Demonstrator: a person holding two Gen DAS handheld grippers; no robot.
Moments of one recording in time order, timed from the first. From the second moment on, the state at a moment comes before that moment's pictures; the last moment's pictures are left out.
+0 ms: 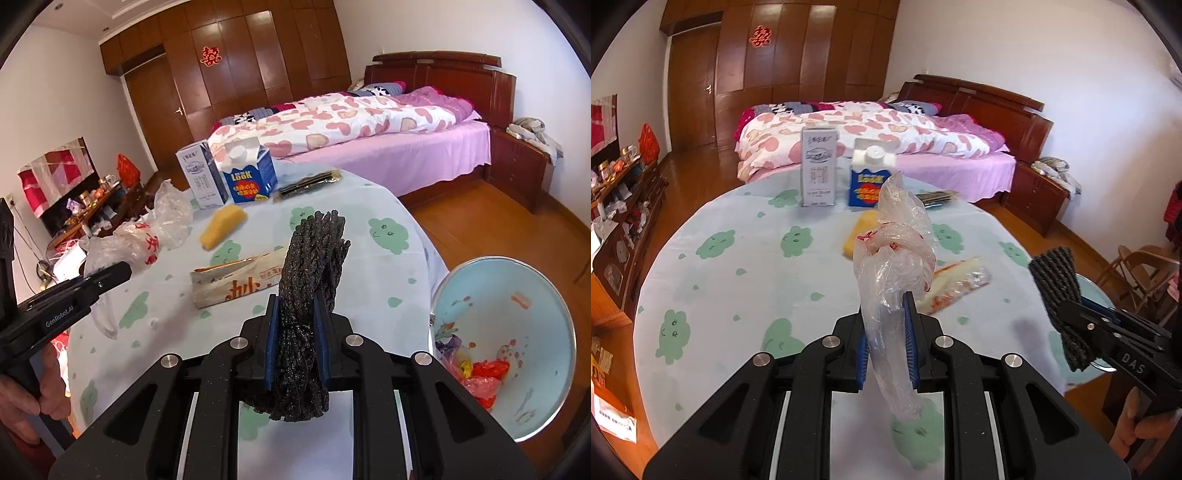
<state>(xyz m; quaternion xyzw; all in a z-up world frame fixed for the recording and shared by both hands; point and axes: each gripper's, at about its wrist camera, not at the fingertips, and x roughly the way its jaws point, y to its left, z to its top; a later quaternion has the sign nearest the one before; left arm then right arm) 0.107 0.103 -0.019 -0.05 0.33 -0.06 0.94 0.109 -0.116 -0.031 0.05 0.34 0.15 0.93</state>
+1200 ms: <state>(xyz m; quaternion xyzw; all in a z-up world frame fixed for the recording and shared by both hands) 0.066 -0.027 -0.003 0.04 0.33 -0.17 0.93 0.043 -0.227 -0.008 0.07 0.30 0.05 0.95</state>
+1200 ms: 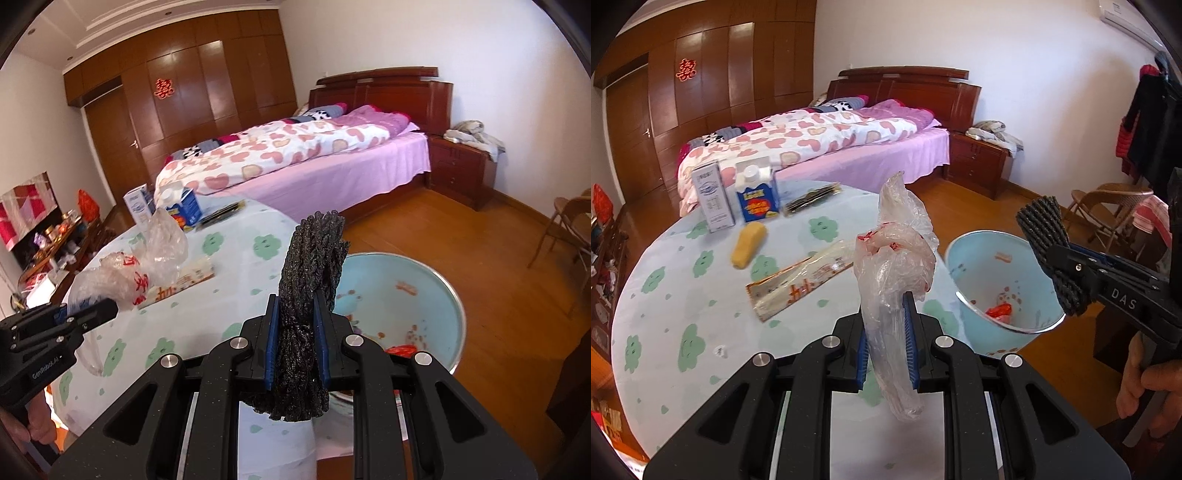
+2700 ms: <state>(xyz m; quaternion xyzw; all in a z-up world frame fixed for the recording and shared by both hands) 0.119 -0.183 -0.056 0.09 0.39 -0.24 0.88 0.079 -0.337 -0.074 0.17 0.36 -0.05 0.92</state>
